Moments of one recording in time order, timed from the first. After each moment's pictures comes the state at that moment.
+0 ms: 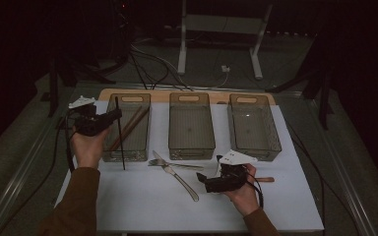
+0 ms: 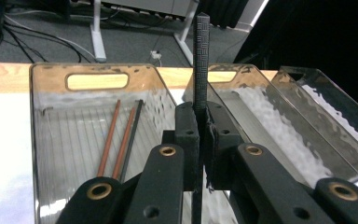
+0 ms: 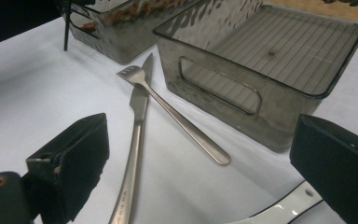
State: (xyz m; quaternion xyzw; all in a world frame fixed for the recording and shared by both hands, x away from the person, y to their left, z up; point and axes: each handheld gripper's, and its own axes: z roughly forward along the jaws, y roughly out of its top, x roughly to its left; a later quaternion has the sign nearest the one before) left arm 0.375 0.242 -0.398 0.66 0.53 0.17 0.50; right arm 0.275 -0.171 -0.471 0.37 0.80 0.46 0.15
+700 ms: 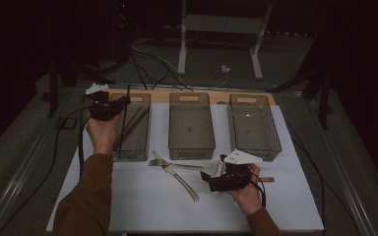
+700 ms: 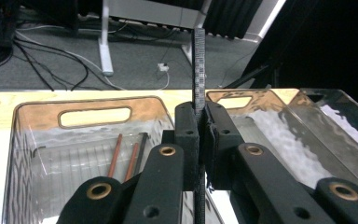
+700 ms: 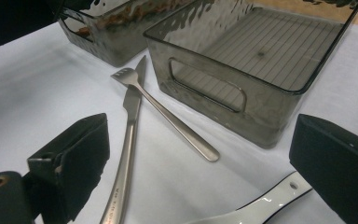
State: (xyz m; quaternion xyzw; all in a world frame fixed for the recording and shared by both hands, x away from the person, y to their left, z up) left arm 0.426 0.221 -0.402 0.65 0.54 0.19 0.50; right arm 0.275 -0.182 -0.470 0.38 0.79 0.46 0.15
